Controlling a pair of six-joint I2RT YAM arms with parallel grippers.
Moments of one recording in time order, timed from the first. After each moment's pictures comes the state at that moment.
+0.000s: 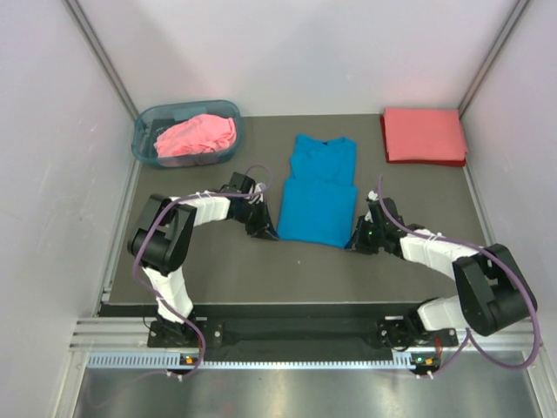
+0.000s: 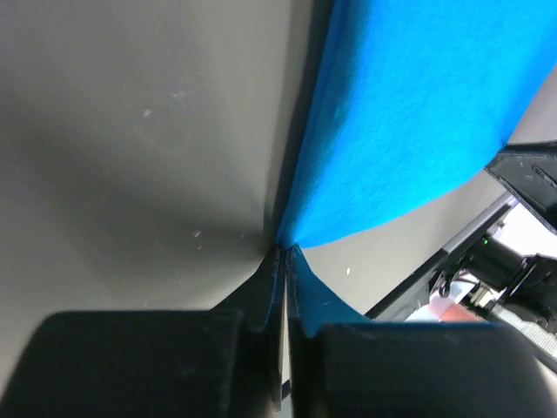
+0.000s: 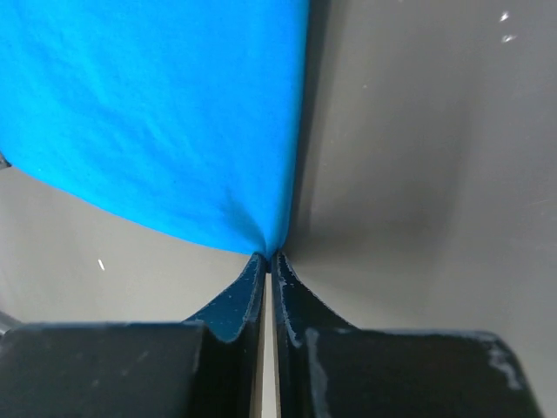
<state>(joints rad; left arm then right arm) -0.40 1.85 1.00 -0.27 0.58 -0.60 0.39 1.35 0.53 -0.12 -0.20 0.63</state>
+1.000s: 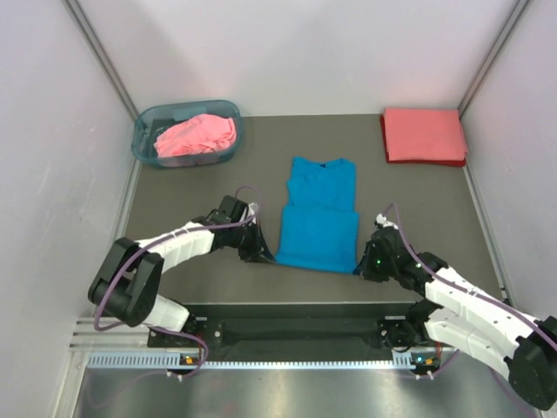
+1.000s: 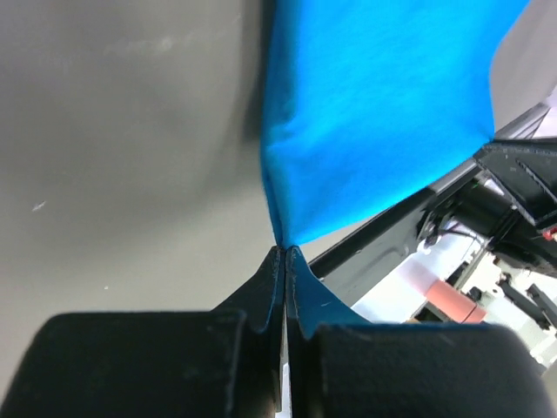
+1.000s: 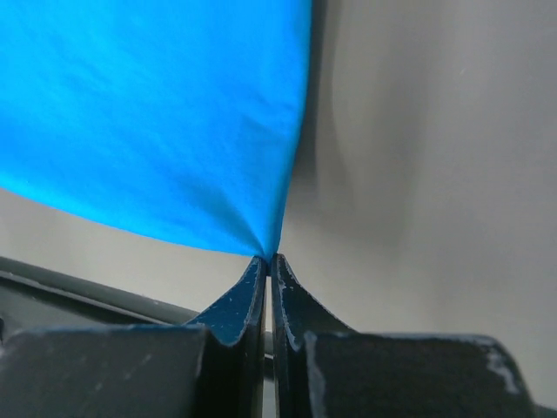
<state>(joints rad) -0.49 1.45 0.66 -0.26 0.56 -0.76 0.63 0.83 0.38 -0.49 -0.01 0.78</state>
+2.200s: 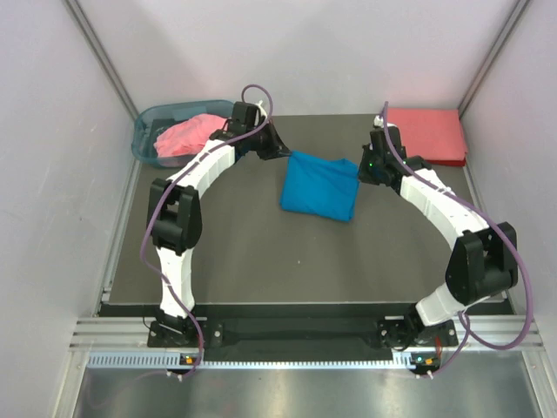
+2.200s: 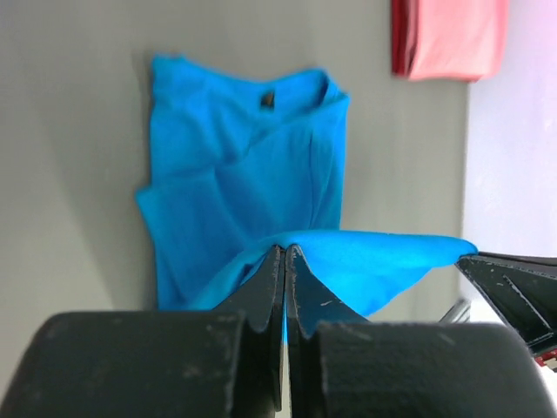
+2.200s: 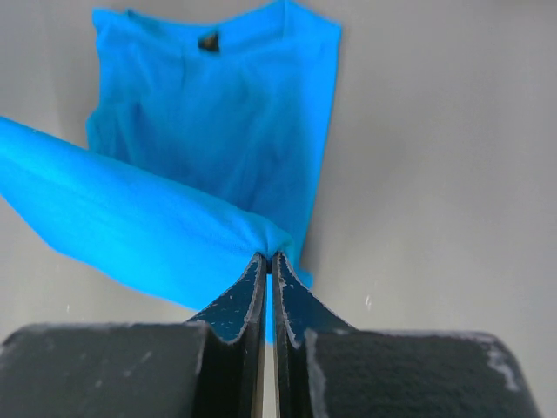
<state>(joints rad) -0.35 2.07 1.78 -0.38 0.43 -0.66 0.33 1.53 1.24 -0.48 0.11 0.44</state>
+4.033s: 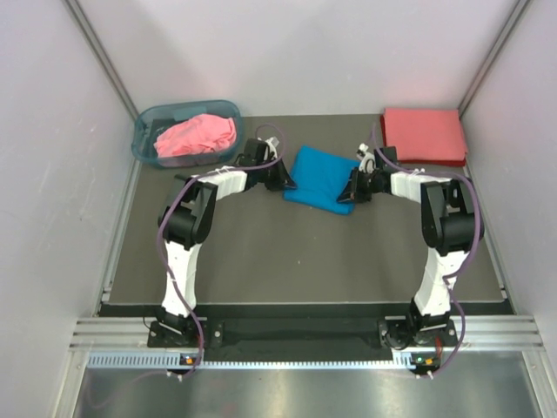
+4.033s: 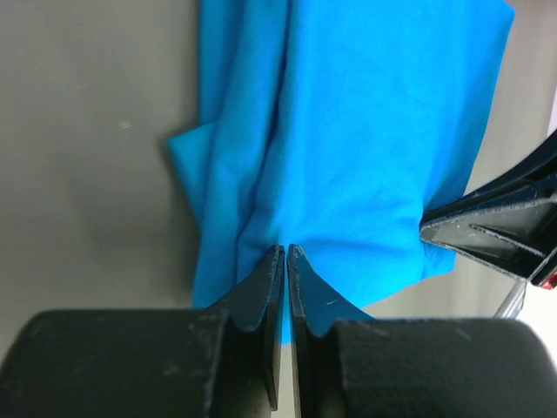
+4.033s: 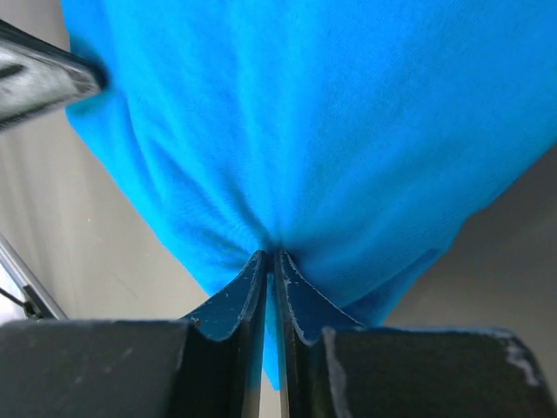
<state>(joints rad) -0.39 2.20 1.48 0.02 0.50 -0.65 0.16 1.96 1.18 -0.17 -0.60 0.33</state>
